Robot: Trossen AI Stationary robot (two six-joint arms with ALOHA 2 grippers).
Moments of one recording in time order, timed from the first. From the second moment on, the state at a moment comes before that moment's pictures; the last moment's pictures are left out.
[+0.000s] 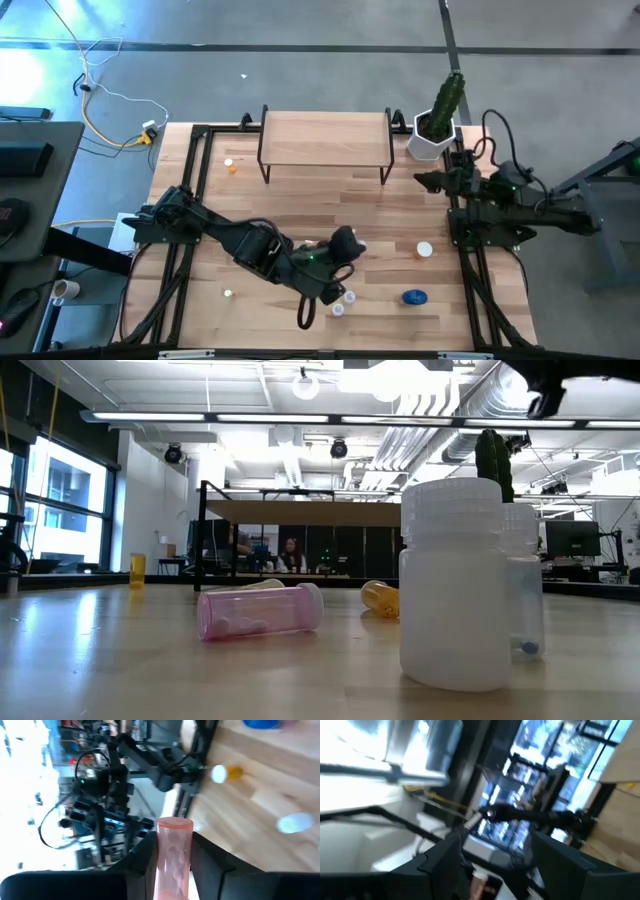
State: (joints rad) left arm -0.37 1.99 2.17 -0.75 -0.72 1.15; right arm -0.13 0.30 0.40 0.19 -0.07 1.21
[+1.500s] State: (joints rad) left arm -0.37 2.00 2.17 -0.44 -0.62 1.52; right arm 0.22 1.15 1.04 0.21 -0.41 1.10
